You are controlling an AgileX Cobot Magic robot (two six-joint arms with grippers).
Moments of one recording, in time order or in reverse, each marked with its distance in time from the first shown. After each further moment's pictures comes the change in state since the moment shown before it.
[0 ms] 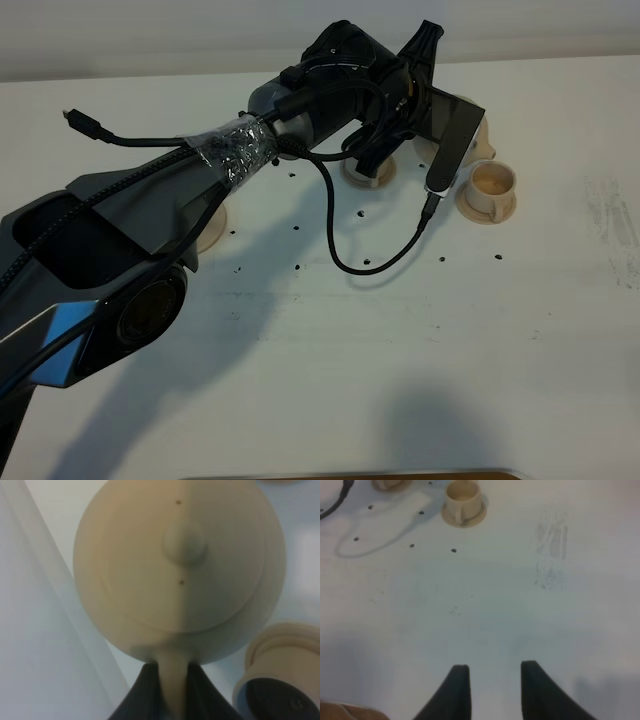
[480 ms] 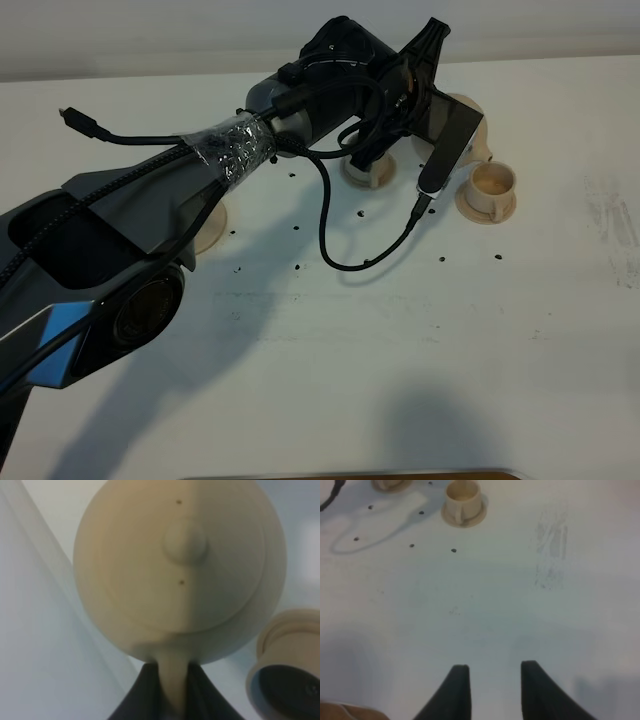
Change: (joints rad) left arm 0.000 -0.008 0.000 0.002 0.000 0.095; right arm 0.000 0.000 0.000 0.000 0.000 0.000
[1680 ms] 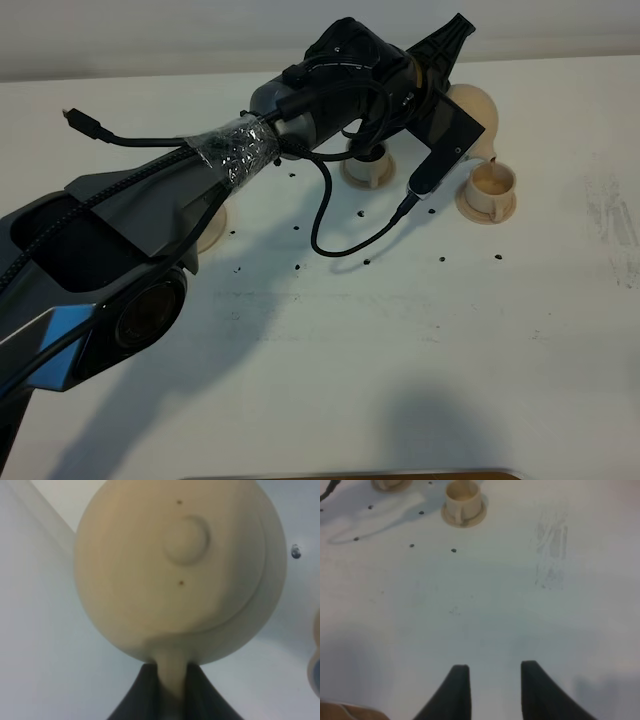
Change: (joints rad) left arm -0.011 -0.001 0.000 0.020 -0.091 0.182; right arm 0.000 0.000 0.000 0.000 0.000 0.000
